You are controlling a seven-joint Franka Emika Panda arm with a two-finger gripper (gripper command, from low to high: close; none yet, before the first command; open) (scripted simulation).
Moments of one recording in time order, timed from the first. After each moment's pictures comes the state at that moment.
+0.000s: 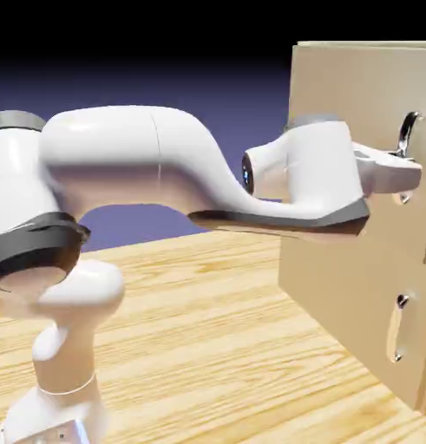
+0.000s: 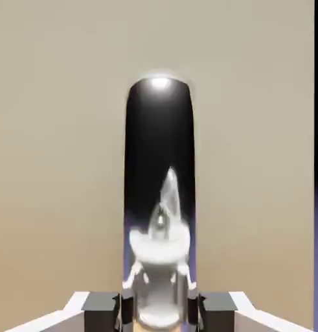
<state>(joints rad) 1.01 -0.77 -1.16 -2.10 -2.80 2.90 2.90</state>
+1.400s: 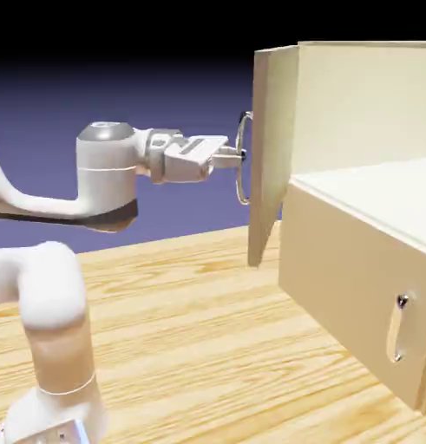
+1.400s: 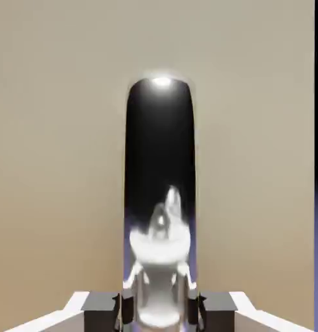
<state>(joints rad) -0.02 -1.31 0.07 -2.92 -1.55 2.47 2.42</state>
